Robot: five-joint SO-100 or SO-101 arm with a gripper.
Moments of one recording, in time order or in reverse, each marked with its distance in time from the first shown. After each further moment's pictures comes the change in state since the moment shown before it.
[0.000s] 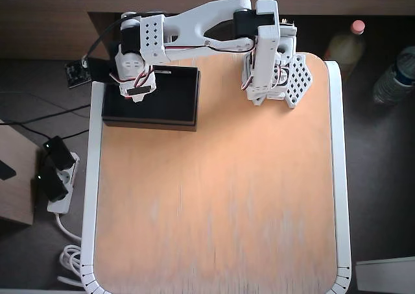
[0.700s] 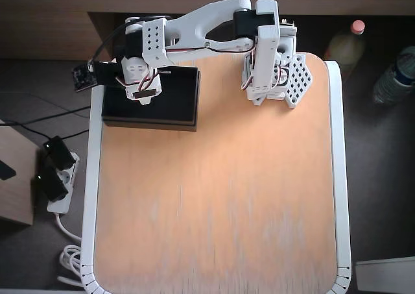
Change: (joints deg) arm 0.0 0.0 5.5 -2.6 -0.4
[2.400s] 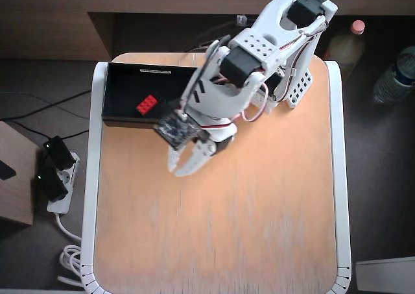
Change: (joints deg) arm -48.8 40.6 0.0 0.0 -14.7
